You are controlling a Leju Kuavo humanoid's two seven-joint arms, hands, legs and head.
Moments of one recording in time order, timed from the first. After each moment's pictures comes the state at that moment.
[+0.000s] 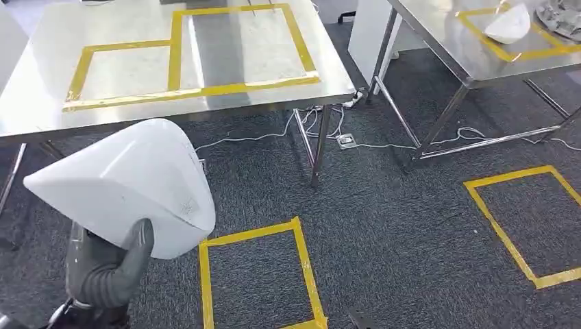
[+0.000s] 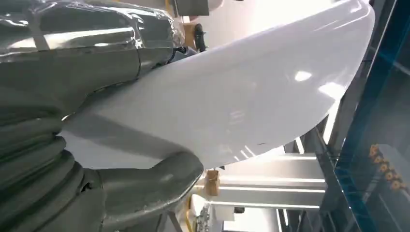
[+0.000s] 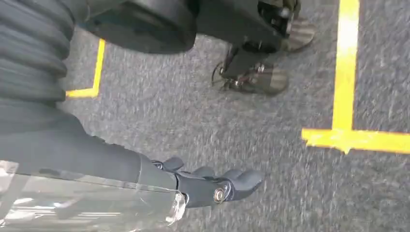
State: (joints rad) left arm -0.04 0.30 -0.69 -2.15 0.00 0.44 -0.20; right arm -0.18 -0.05 0.91 -0.22 -0.58 -0.23 0.07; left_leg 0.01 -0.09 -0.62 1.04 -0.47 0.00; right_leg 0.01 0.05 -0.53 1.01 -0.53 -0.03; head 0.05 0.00
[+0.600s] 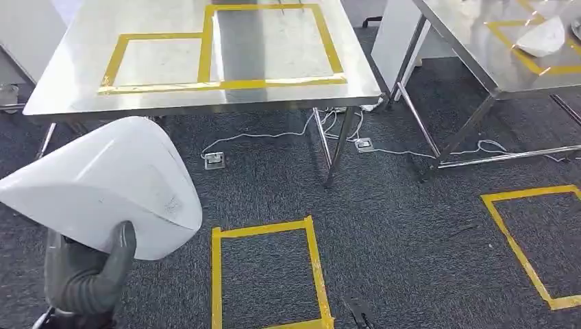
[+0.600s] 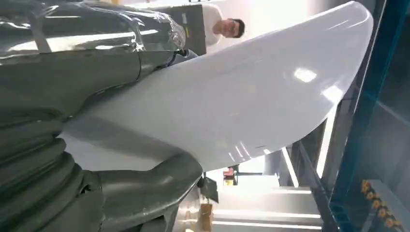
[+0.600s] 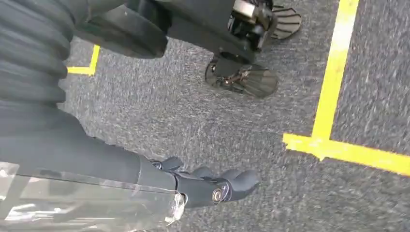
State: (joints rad) left arm -0.06 0.30 -0.69 -2.16 -0.01 0.44 -0.20; right arm -0.21 -0.05 0.91 -0.22 -0.57 -0.23 0.08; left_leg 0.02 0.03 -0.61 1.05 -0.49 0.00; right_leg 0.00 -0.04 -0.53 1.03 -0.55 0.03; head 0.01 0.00
